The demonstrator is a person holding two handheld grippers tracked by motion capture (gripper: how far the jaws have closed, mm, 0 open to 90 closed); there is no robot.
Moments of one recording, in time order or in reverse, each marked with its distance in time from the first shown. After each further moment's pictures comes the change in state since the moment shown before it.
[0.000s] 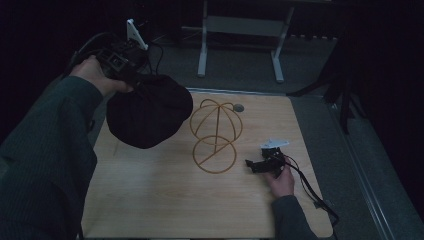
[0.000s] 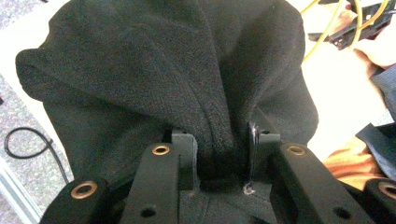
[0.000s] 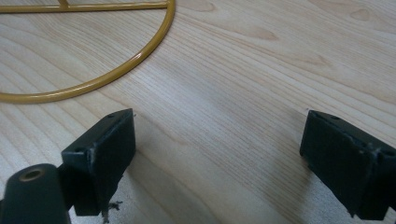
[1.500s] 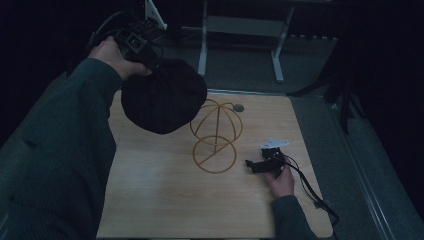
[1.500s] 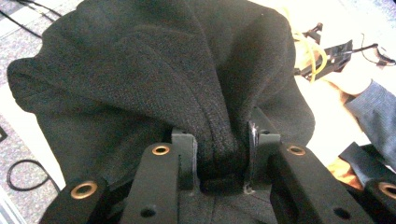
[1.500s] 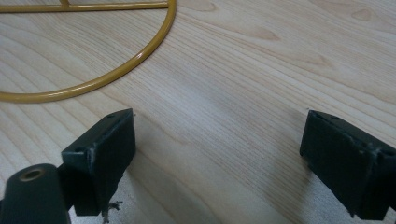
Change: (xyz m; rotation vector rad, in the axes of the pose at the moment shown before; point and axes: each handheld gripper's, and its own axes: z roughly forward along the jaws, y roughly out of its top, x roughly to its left) left arm -0.029 0.038 -0.023 -0.083 -0.001 0.046; right arm 0.000 0.000 0.000 0.001 0.003 -0.001
